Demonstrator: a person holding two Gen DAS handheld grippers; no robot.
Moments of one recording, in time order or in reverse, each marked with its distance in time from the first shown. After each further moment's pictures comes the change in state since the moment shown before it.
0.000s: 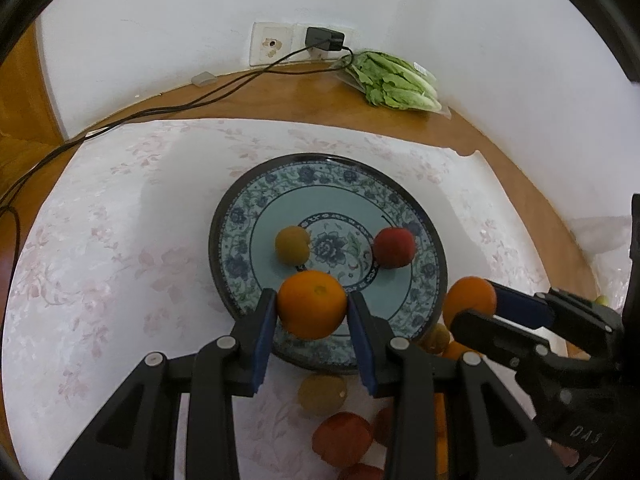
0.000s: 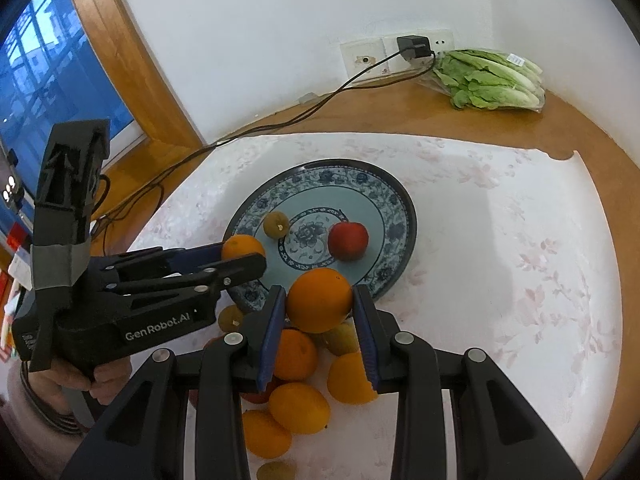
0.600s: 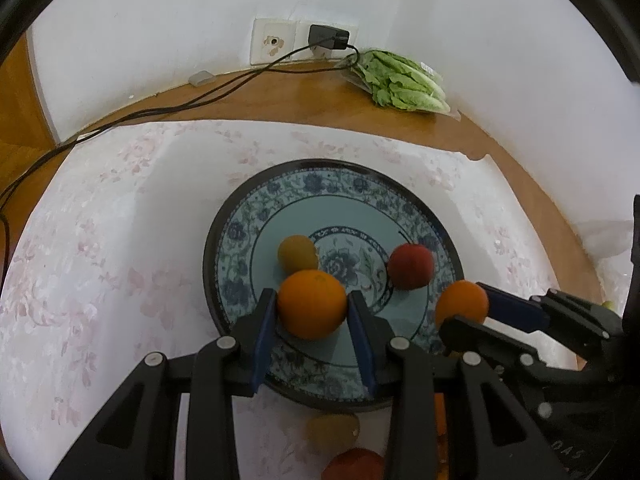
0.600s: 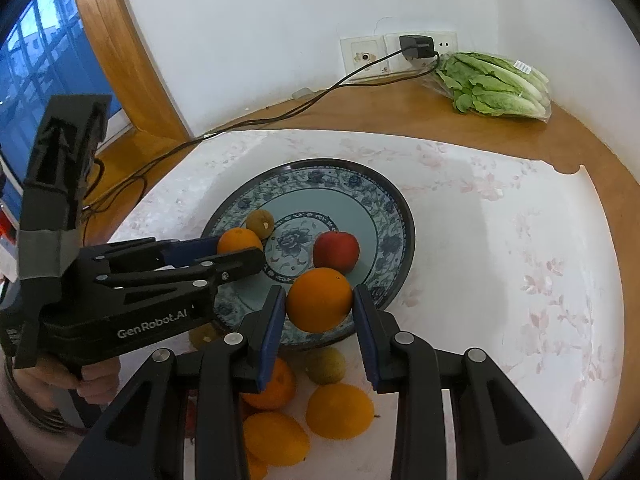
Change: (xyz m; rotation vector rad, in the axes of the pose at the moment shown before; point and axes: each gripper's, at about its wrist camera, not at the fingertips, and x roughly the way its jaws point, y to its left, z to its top) left arm 0.020 0.004 0.009 0.003 -0.012 0.005; right arm 0.021 -0.004 0.007 -0.044 0.005 -0.047
